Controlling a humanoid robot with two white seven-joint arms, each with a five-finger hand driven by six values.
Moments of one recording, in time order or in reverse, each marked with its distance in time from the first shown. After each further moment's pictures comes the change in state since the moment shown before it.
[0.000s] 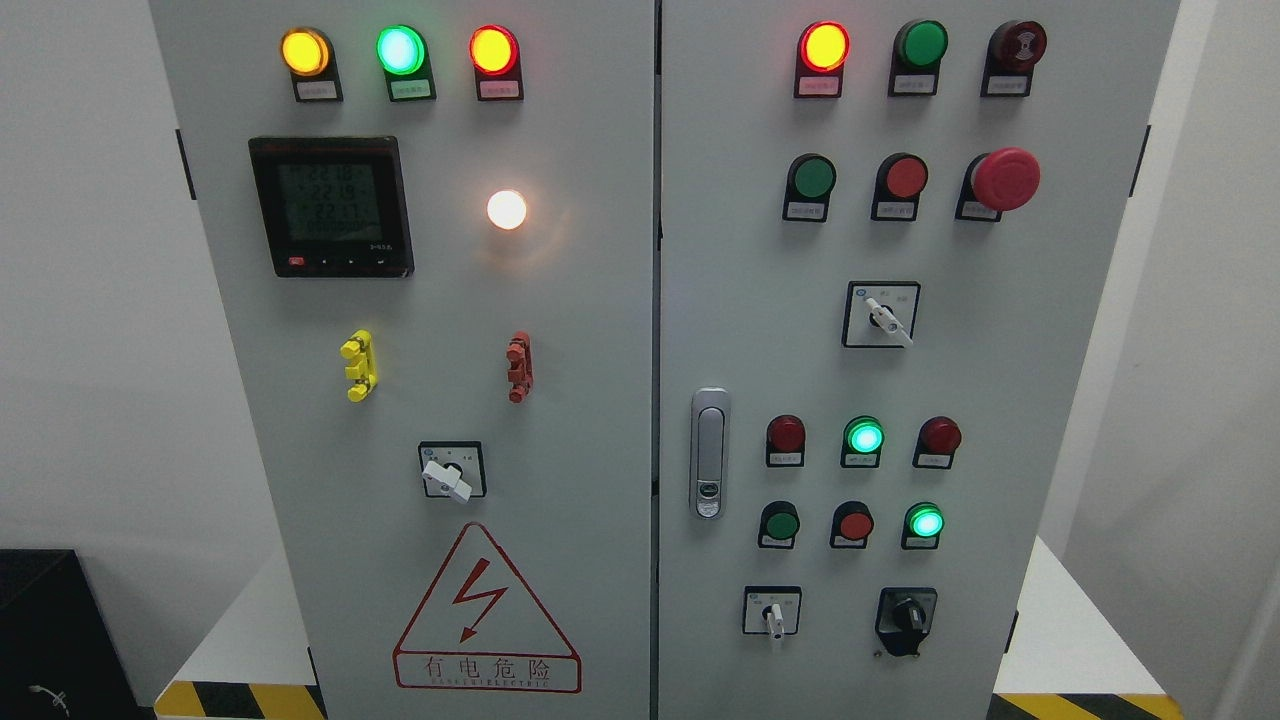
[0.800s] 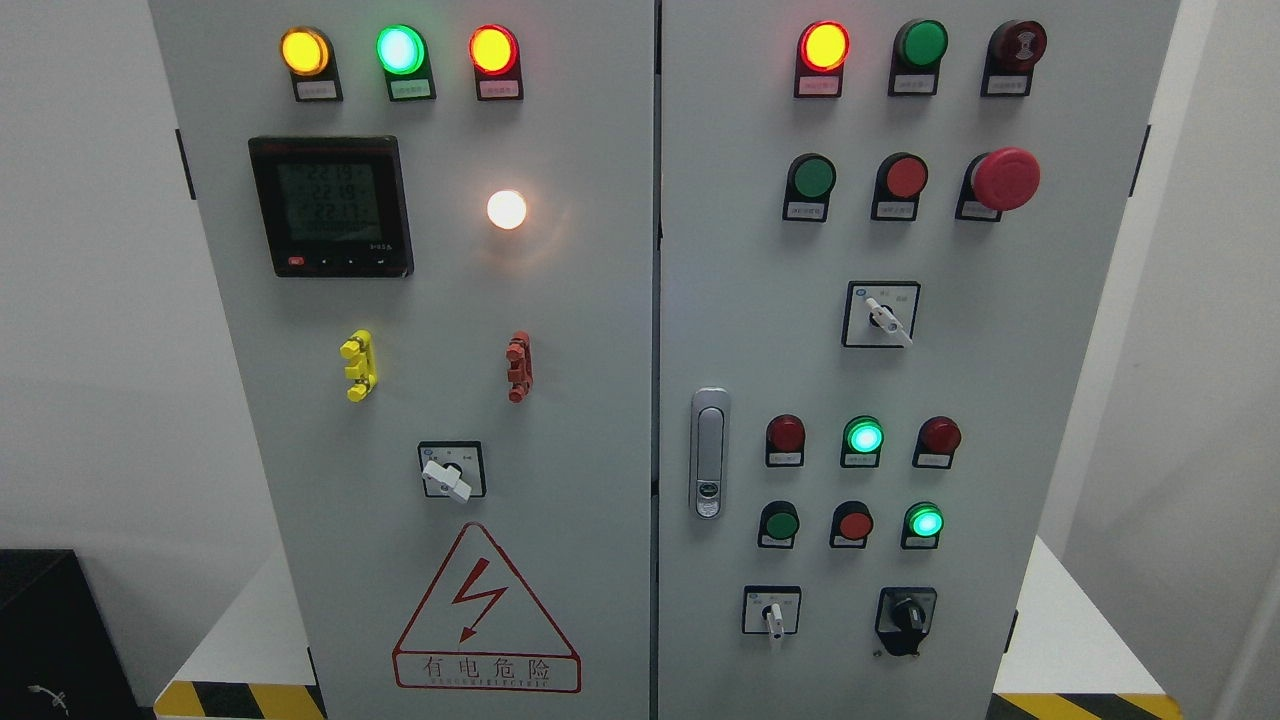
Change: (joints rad) left arm 0.000 0.000 0.000 0.000 0.000 0.000 -0.005; right arm -0.131 0.015 -0.052 -0.122 0.113 0.120 0.035
